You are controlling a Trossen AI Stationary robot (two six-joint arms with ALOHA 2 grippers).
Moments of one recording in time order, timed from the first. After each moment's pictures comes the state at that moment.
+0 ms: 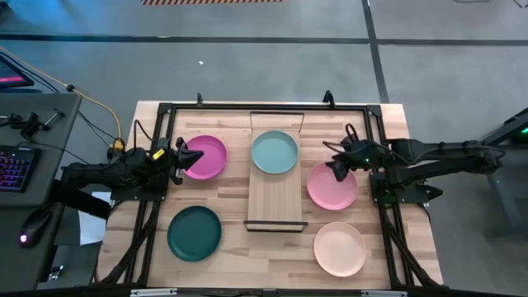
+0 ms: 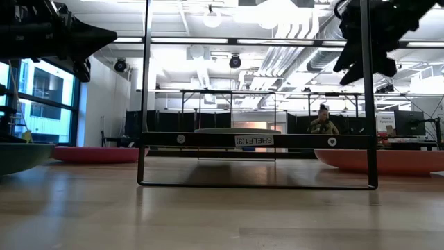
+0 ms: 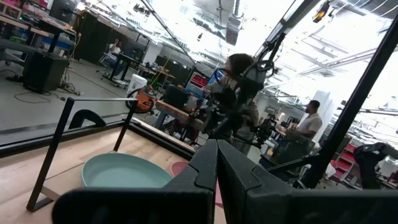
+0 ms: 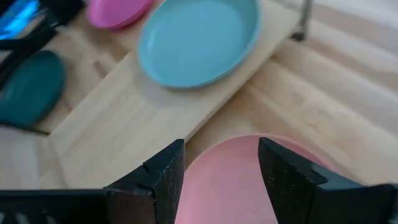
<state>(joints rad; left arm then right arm) 0.04 0.01 0.01 0.23 -0.19 -0.40 -0.01 0.77 0.67 -0.66 0.21 0.76</state>
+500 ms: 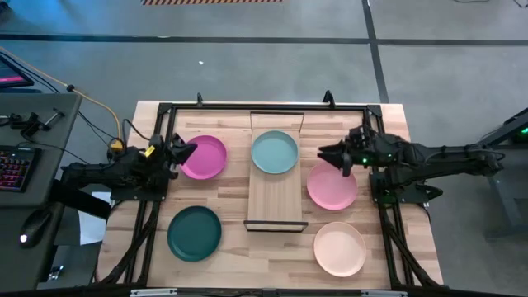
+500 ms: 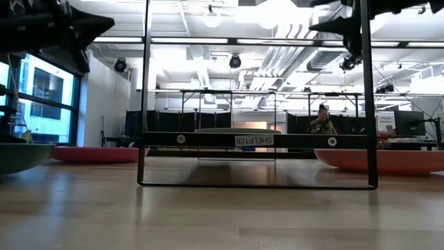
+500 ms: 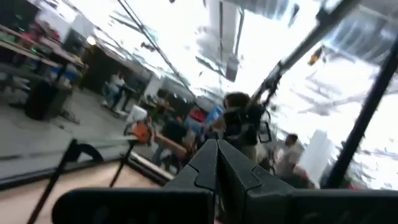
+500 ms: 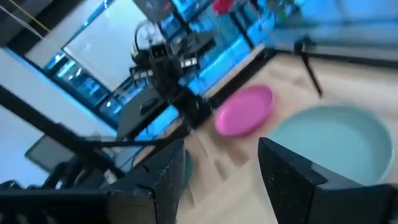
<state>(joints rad) 0.04 0.01 0.01 0.39 -0.28 -0.41 0.00 0.67 0.57 -0.04 0.17 0.70</state>
